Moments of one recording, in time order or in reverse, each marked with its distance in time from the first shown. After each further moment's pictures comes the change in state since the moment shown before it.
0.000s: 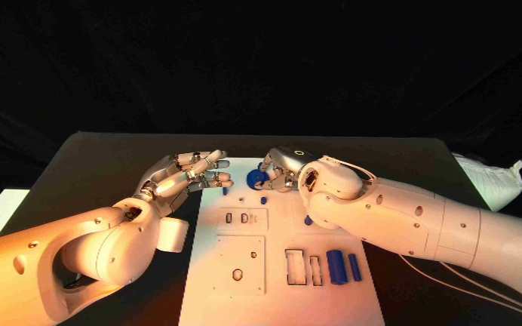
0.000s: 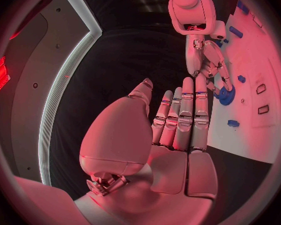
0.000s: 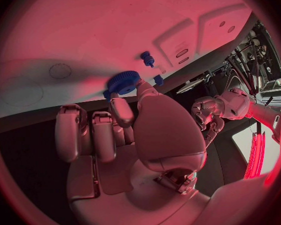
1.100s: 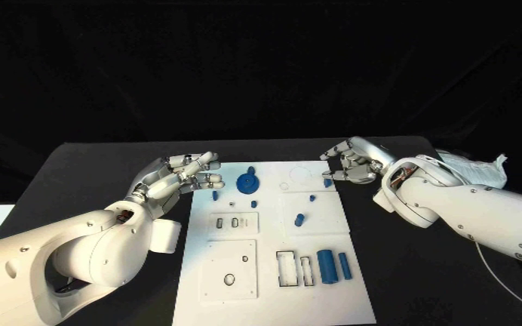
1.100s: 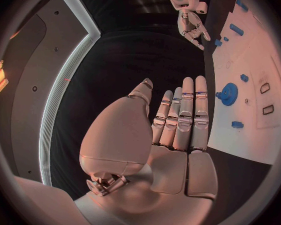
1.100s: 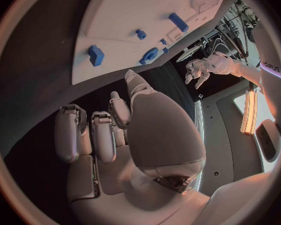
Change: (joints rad) left arm 0.000 0.002 0.000 -0.031 0.000 0.003 0.000; left_hand 0.000 0.000 0.000 0.000 0.000 0.000 0.000 0.000 0.000 0.000 0.000 0.000 0.000 0.000 0.000 0.000 0.001 0.000 0.000 0.000 0.000 0.001; right arm -0.035 -0.414 0.029 0.045 0.441 -0.125 0.455; right_hand 0.176 -0.017 0.036 -0.120 0.035 0.023 -0.009 0.000 0.001 0.003 0.000 0.032 0.023 0.000 0.000 0.006 0.000 0.000 0.000 0.000 0.000 0.000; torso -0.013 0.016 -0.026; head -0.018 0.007
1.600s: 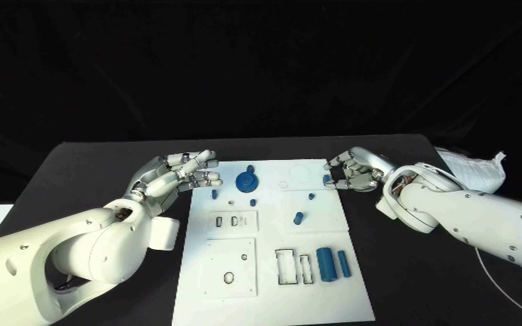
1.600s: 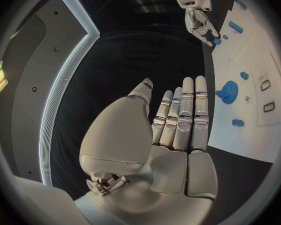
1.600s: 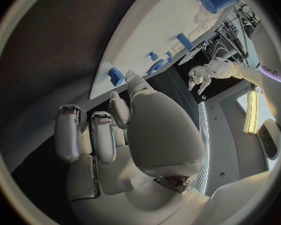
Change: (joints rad) left arm 0.000 0.005 0.000 -0.014 0.000 0.003 0.000; left_hand 0.000 0.000 0.000 0.000 0.000 0.000 0.000 0.000 0.000 0.000 0.000 0.000 0.000 0.000 0.000 0.000 0.000 0.000 0.000 0.000 0.000 0.000; right arm -0.042 0.024 0.000 -0.081 0.008 0.035 0.039; right_hand 0.000 0.000 -0.003 -0.003 -0.004 0.000 0.000 0.000 0.000 0.000 0.000 -0.002 0.004 0.000 0.000 0.000 0.000 0.000 0.000 0.000 0.000 0.000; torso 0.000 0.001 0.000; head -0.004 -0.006
